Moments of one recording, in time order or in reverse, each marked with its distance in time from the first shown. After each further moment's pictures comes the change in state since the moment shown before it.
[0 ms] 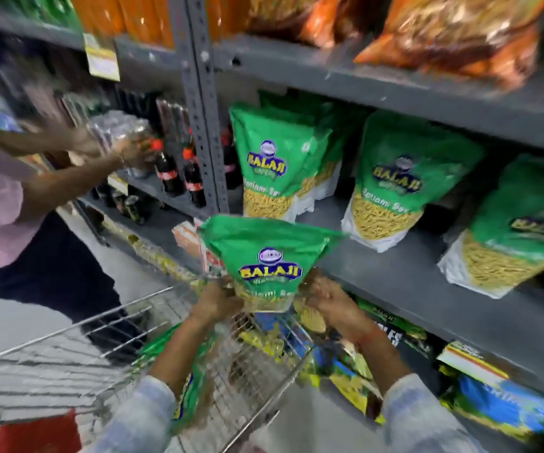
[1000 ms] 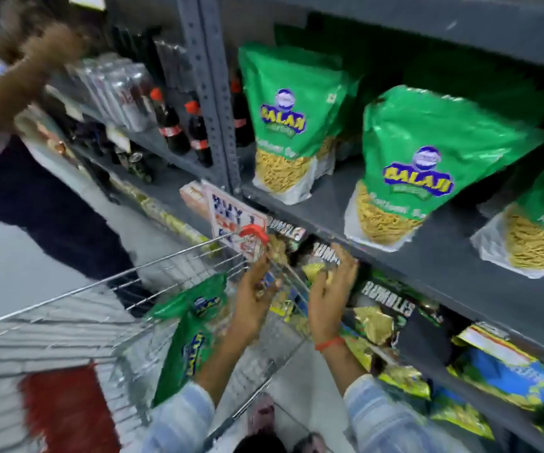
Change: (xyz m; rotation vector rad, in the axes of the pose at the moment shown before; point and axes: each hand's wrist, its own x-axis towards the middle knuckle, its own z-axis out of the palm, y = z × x) left_hand -0.017 -0.041 0.065 -0.268 0.107 0.229; right_hand 0.010 0.038 0.079 -0.086 0.764 -0.272
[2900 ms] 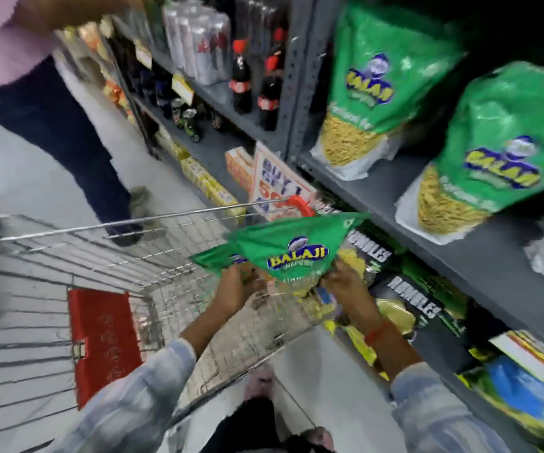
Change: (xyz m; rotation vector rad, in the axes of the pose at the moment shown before) left_hand -0.037 -0.058 -0.081 0.308 0.039 -0.206; right_hand -0.016 0.030 -0.009 -0.016 -0.811 0.295
